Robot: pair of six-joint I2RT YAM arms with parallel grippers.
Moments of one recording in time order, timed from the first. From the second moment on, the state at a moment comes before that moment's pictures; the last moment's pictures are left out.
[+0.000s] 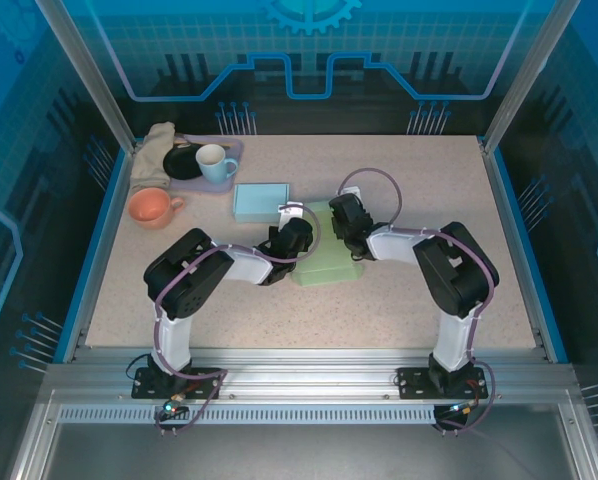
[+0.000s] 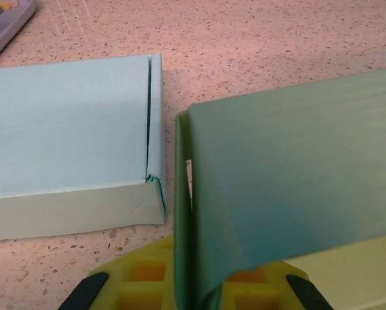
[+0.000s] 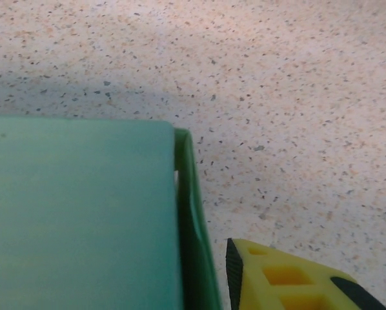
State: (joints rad) left arm -0.69 1.96 0.94 0.44 -0.60 -0.34; right arm 0.55 1.88 1.03 0.05 0.51 0.22
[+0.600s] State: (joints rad) left arm -0.68 1.96 0.94 0.42 -0.63 -0.34; right arm 0.58 1.88 0.90 0.24 0.35 0.20
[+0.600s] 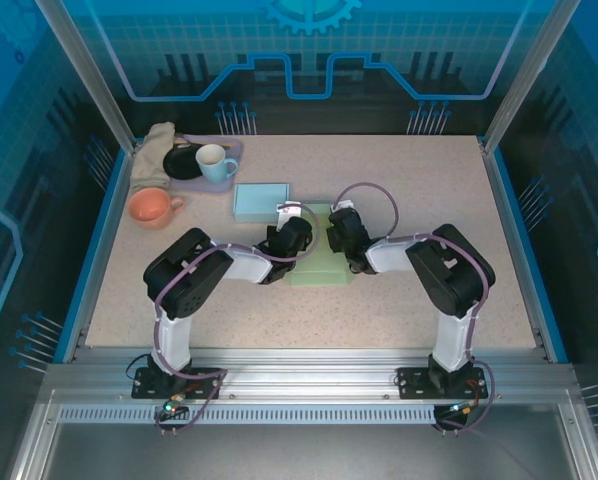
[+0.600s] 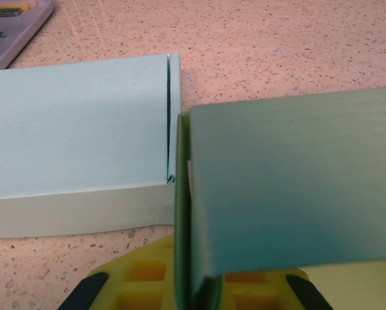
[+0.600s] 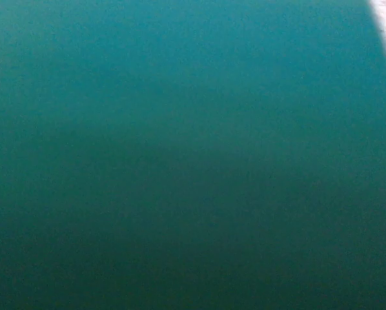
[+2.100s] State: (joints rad) left arm -0.95 1.85 1.54 -0.63 -0.64 0.90; right arm 0.55 0.02 0.59 -0.70 0.19 0.46
